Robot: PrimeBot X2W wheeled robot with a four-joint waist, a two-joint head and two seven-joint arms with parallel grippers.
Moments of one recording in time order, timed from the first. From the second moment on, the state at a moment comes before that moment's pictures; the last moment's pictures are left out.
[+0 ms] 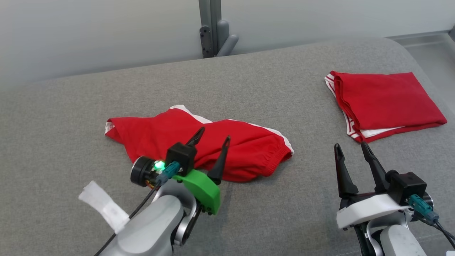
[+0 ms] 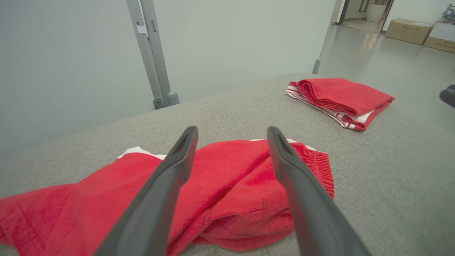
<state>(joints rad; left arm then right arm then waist) -0.59 0.20 -0.95 0.50 -0.70 0.17 -0.25 -0.09 -0.05 0.04 0.17 0.20 0.13 -0.26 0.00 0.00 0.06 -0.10</state>
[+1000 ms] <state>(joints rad) -0.02 0.24 -0.38 0.14 -0.51 0.22 -0.26 -0.02 -0.05 0.05 0.15 0.21 0.13 -0.24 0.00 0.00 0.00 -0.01</state>
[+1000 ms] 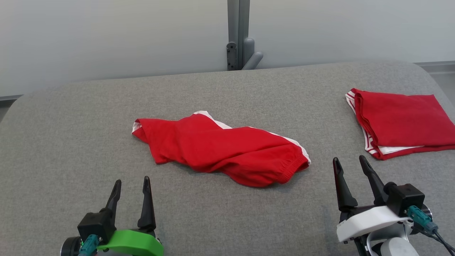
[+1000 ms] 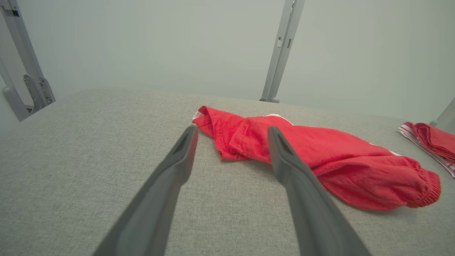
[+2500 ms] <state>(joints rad) -0.22 0.12 -0.33 0.31 -0.32 0.01 -0.23 -0.28 -0.05 0.09 0.36 0.13 0.13 -0.17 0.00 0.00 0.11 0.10</state>
